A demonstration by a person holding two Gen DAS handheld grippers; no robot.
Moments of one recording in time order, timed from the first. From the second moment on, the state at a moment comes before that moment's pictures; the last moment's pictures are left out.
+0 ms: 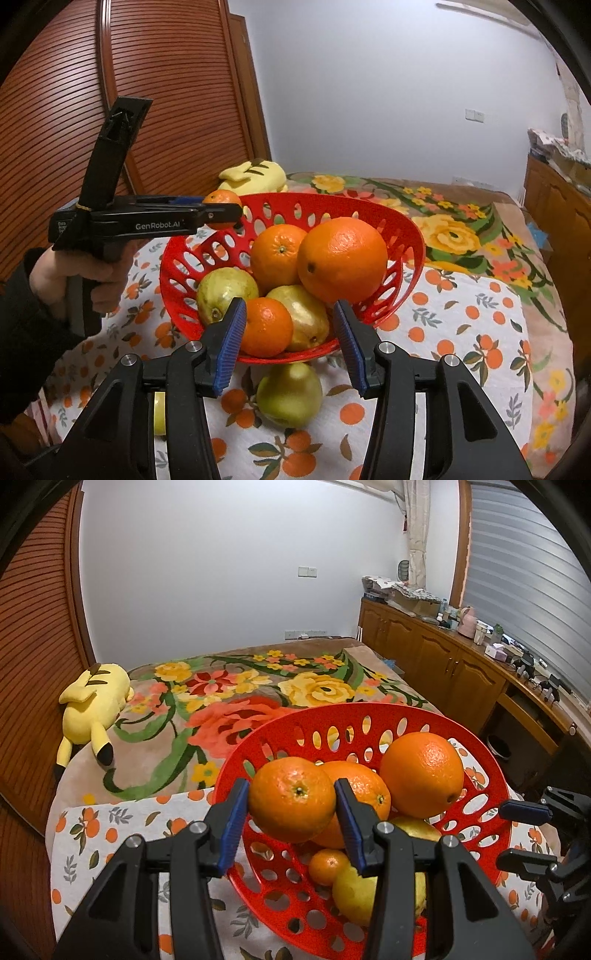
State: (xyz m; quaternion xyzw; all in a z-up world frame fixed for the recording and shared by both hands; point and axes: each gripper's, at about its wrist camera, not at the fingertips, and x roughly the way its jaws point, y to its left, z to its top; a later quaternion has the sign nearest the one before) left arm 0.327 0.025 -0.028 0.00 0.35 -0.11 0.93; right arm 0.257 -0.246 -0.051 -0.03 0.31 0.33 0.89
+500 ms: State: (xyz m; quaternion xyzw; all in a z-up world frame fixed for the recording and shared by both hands) left arm 0.262 0.025 -0.006 -0.01 0.32 -0.12 0.94; right arm 0.230 -0.268 -0.045 -0.01 0.30 0.31 0.90
